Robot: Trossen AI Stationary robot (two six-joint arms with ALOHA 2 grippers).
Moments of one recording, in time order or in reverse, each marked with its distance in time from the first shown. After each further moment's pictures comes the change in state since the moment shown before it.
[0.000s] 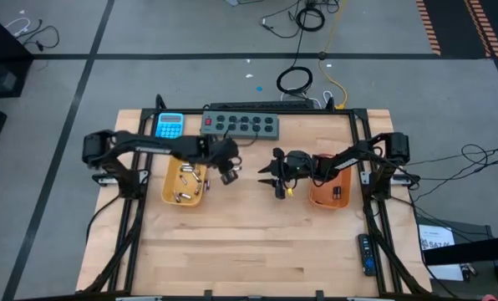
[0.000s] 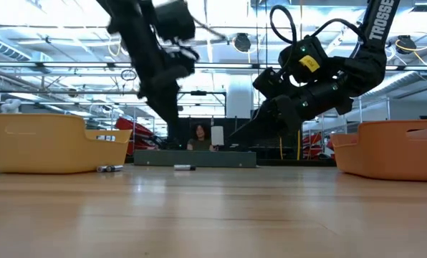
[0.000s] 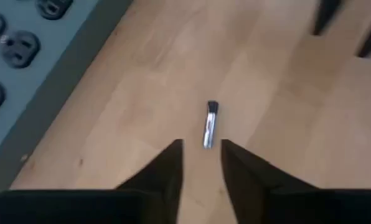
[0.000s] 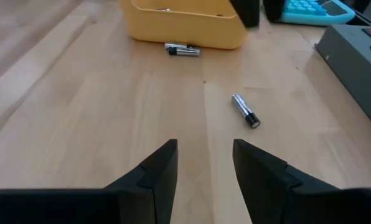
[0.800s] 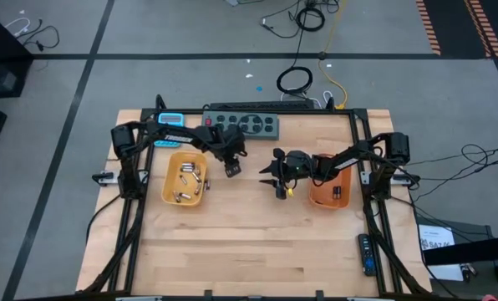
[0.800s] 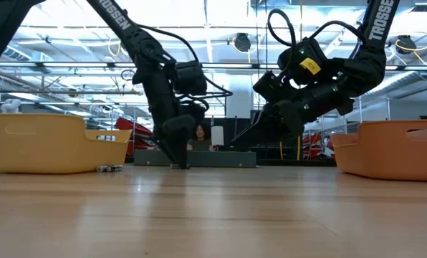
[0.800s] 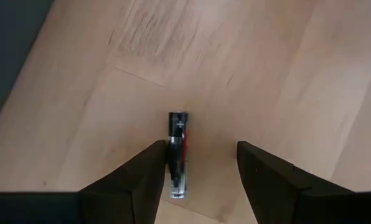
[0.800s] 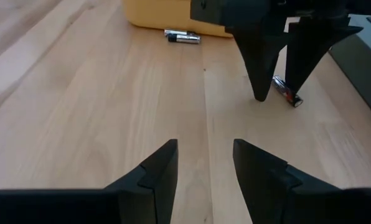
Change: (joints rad) left arm 0.221 0.295 0.037 0.125 0.265 0.240; right arm -0.001 0.000 0.000 -0.038 0.002 -0.024
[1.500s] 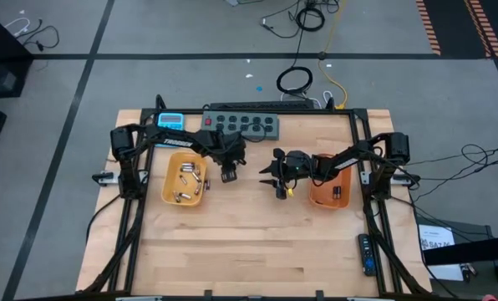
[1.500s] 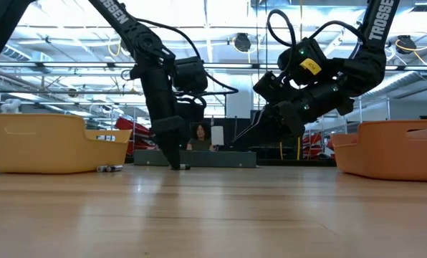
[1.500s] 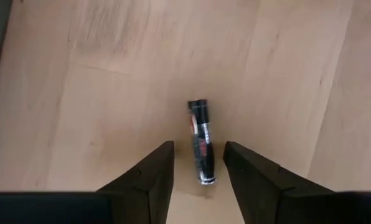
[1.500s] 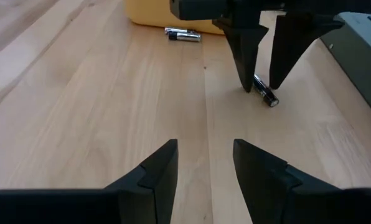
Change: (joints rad) left arm -0.060 -0.027 -0.005 -0.046 -0.050 0.137; right arm 0.000 0.000 0.000 -0.006 0.000 -0.007
